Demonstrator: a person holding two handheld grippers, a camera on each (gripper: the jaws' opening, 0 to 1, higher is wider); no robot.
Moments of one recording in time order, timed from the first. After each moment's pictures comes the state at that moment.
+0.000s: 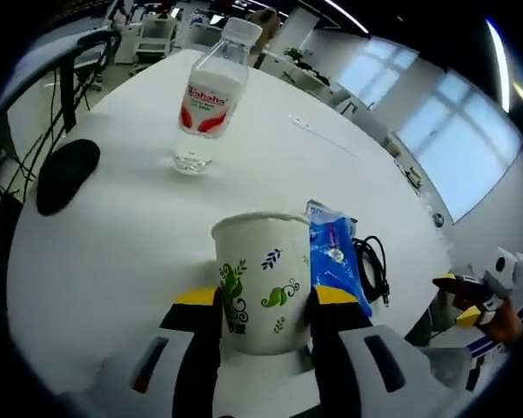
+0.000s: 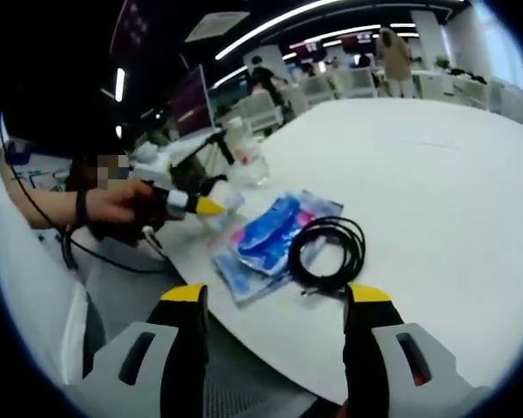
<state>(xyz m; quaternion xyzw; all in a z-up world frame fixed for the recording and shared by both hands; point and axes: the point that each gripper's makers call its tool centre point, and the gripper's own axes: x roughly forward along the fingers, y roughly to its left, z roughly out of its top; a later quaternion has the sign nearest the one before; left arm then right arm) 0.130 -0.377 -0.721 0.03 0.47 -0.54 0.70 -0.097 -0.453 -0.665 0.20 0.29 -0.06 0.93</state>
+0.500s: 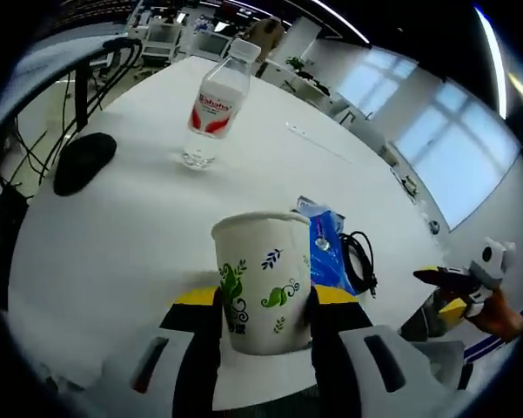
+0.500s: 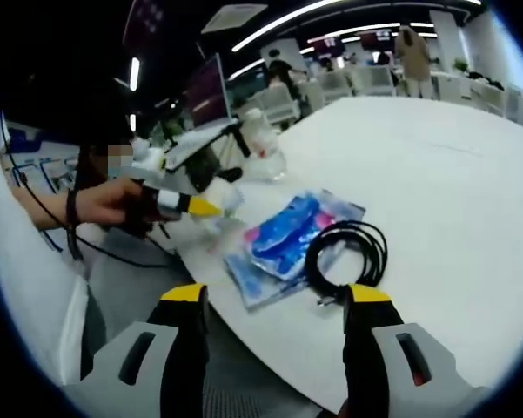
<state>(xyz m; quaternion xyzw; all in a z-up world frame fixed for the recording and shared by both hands) 0.117 -0.361 -0.707 0.01 0.46 -0.55 0.70 -0.077 -0.443 -0.665 0.19 0.30 -0.02 0.93</state>
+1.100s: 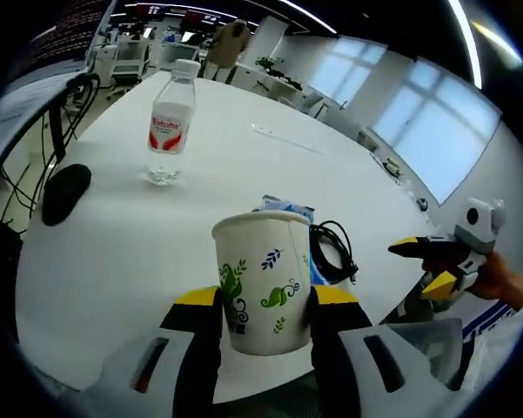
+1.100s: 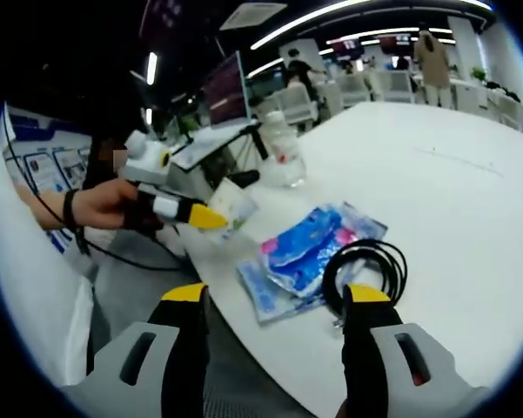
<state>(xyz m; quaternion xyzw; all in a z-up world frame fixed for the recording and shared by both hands) 0.087 -0.368 -0.684 0.05 0.41 -0.60 0.68 -0.052 -0.434 -0.651 0.17 0.29 0.02 0.94</state>
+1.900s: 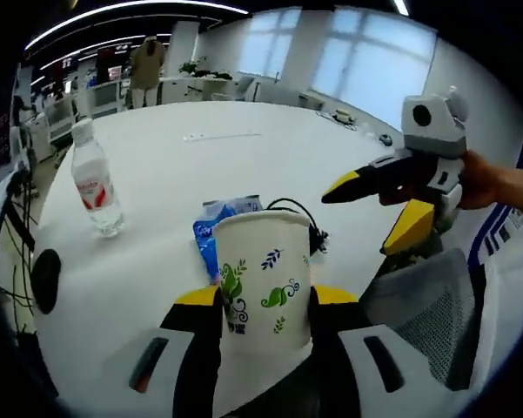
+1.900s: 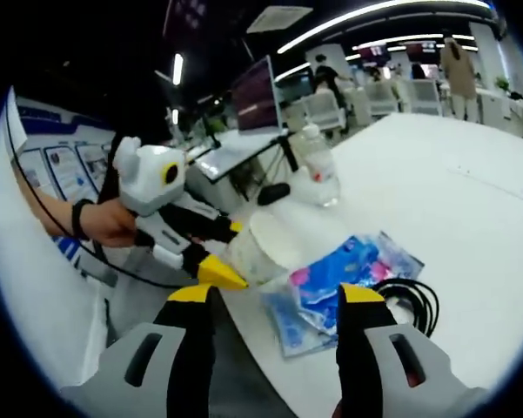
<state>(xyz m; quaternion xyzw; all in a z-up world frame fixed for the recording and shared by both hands) 0.032 -0.378 -0.668 0.20 0.30 -0.72 0.59 -0.008 -0.407 -0.629 0.17 0.27 0.10 0.94</state>
